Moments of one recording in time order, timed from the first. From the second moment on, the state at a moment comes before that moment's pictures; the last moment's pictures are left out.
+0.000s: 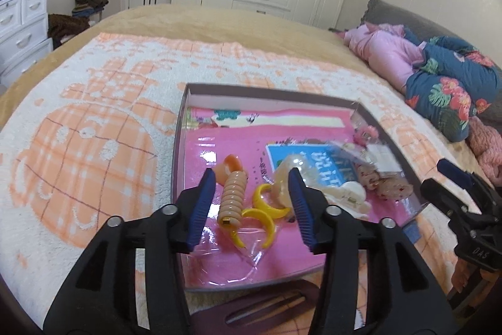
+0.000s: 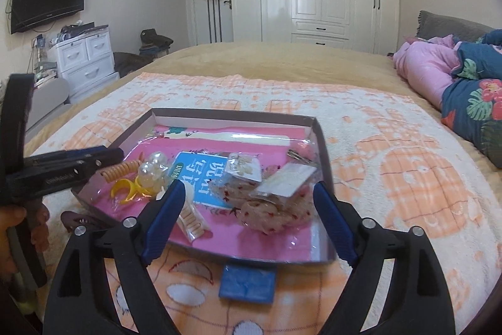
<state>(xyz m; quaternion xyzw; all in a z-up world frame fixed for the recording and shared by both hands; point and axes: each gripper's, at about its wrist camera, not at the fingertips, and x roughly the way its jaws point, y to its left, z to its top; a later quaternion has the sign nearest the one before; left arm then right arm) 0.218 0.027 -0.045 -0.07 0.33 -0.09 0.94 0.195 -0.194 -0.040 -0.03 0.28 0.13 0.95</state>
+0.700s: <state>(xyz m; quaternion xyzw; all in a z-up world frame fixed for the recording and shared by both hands) 0.162 0.023 -0.012 -0.07 0.28 -0.09 0.95 0.146 -0.212 -0.030 -0.03 0.26 0.12 0.96</state>
